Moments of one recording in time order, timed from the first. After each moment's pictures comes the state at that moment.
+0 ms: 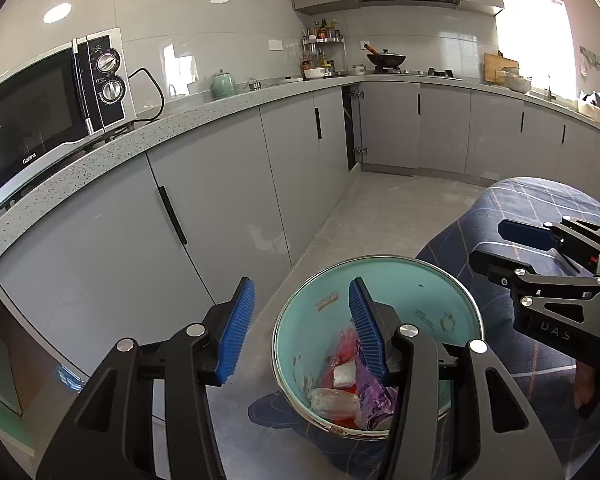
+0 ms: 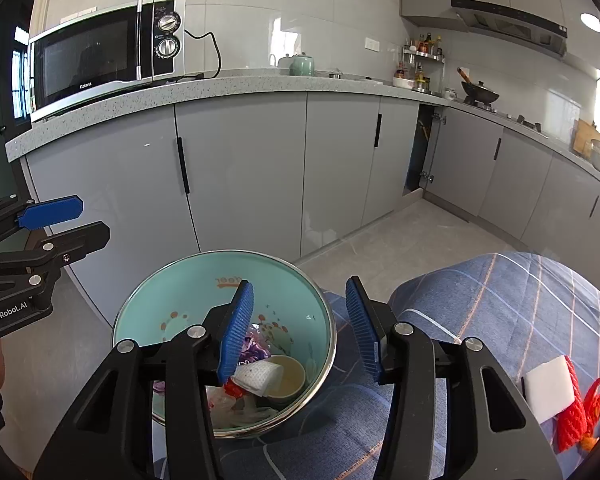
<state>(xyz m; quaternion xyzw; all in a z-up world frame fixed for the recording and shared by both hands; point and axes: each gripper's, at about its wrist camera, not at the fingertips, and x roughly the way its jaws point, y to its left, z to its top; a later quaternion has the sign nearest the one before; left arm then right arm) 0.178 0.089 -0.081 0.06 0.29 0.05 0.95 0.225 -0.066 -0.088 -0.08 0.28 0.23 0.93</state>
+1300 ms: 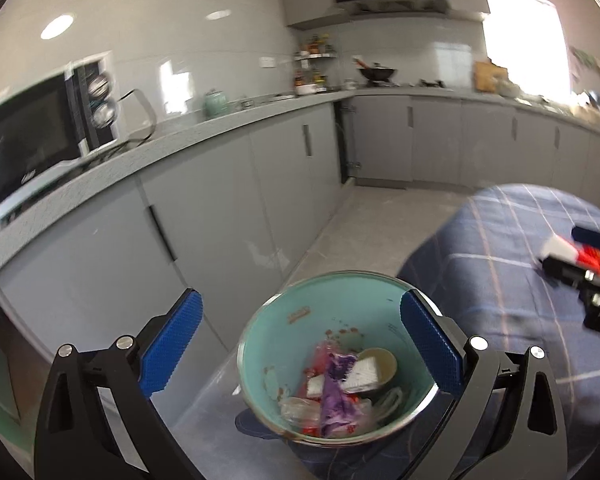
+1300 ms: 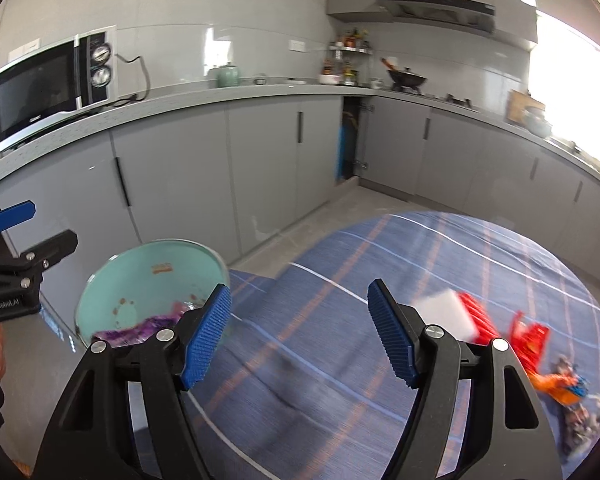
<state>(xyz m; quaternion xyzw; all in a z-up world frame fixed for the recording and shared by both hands) 0.167 0.039 -0.077 0.08 0.26 0.04 0.96 0.181 -0.175 -0.074 -0.04 0.28 0.12 0.95</state>
